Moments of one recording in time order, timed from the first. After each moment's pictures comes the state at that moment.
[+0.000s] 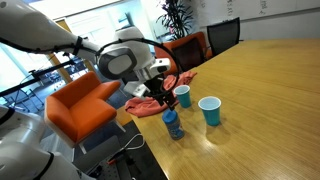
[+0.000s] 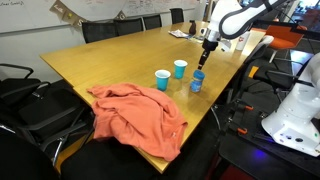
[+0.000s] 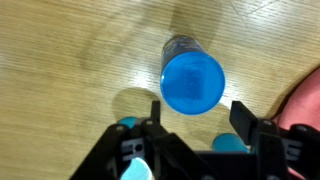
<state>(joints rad) -0.02 -0.17 -0.07 -2.56 -0.01 2.54 -0.25</state>
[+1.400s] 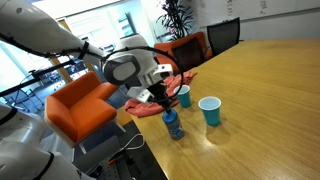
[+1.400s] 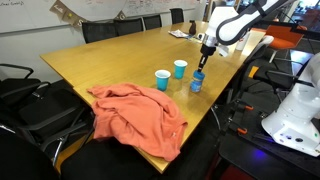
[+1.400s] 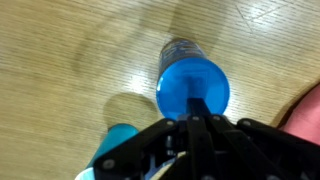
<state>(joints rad) -0.02 -0.10 -0.07 -2.57 0.00 2.60 -0.30</state>
